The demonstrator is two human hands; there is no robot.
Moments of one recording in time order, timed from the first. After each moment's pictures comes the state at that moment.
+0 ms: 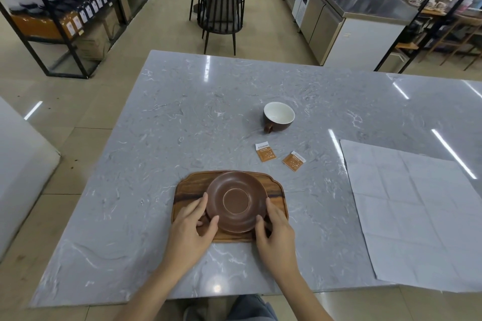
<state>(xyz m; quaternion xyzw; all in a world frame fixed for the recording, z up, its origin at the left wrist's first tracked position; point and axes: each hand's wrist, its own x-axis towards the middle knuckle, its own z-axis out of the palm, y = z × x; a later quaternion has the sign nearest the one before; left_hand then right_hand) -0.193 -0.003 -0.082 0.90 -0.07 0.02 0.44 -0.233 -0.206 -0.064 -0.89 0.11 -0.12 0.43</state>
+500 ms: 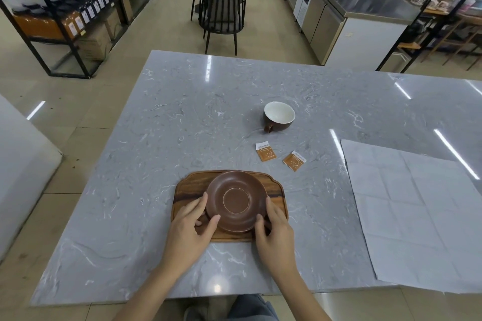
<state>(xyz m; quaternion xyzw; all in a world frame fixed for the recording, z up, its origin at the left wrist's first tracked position) -0.194 -0.004 -0.081 0.90 -0.07 0.02 0.43 -0.232 -0.205 -0.064 -0.89 0.11 -0.12 0.43</state>
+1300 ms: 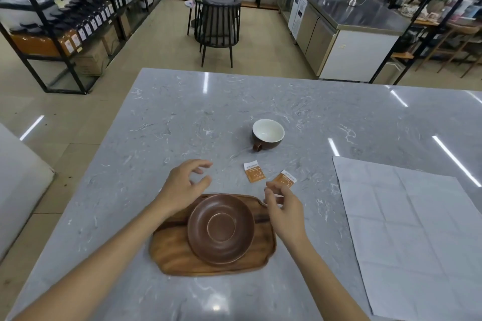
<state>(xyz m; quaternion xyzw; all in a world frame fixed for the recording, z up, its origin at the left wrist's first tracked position) -0.046 -0.031 -0.012 0.87 -0.13 -0.04 0.46 -0.134 -0.276 -0.038 -0.82 0.17 -0.11 0.54</state>
